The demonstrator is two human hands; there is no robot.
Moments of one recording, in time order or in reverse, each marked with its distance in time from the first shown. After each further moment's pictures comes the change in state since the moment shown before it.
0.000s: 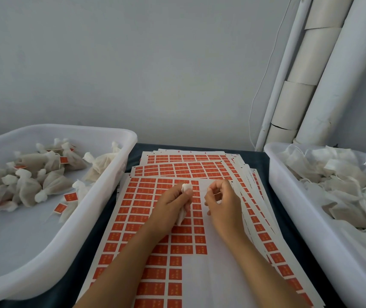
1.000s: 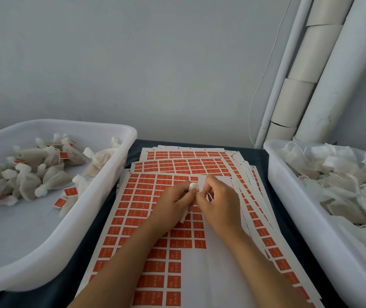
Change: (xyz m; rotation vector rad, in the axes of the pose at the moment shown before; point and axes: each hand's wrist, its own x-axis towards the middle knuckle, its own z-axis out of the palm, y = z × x) left_hand 0.002 0.003 0.006 0.163 -0.039 0.155; right_hand -0.004 -0.009 -0.002 -0.291 -0.029 -0.235
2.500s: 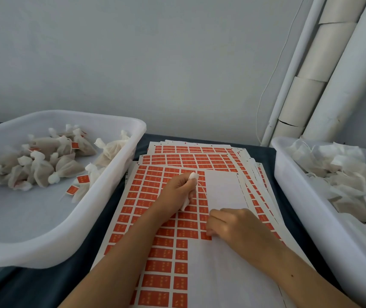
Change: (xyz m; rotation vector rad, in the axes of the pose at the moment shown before) left_hand 0.003 -0.011 -0.007 -0.129 0.015 -0.164; right_hand -0.036 -0.004 -0.056 -0.436 -0.558 -0.699
